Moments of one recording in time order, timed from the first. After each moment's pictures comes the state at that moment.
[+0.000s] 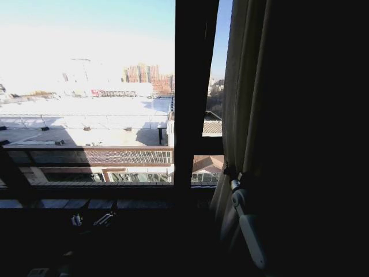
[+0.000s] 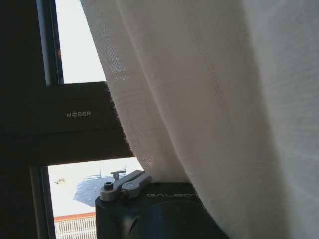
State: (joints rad) left arm 1.85 -1.53 -0.88 -2.46 -0.38 0.03 0.18; right arm -0.82 1.29 0.48 1.58 0.36 -0.25 0.17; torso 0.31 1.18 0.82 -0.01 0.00
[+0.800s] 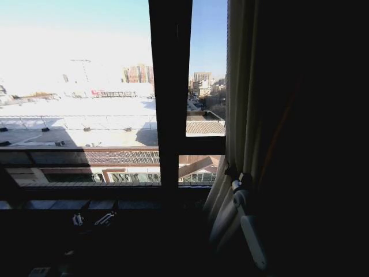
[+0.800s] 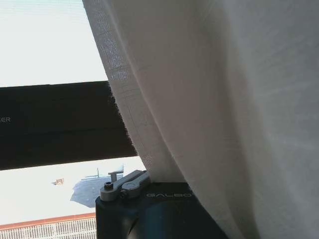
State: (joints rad) left arm 1.84 -1.53 -0.87 -2.46 -0.37 0.04 0.18; right arm -0.83 1.29 0.49 1.58 0.35 -0.25 0.17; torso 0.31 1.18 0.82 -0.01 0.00
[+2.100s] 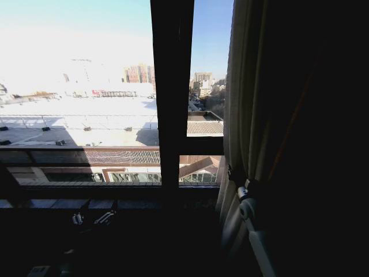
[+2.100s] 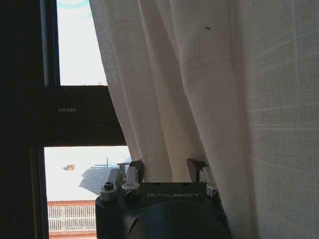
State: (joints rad) left arm 1.82 -1.53 -0.88 -2.46 -0.38 0.06 0.17; right arm -1.10 1.23 0.48 1.94 0.35 -0.35 0.22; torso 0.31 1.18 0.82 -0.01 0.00
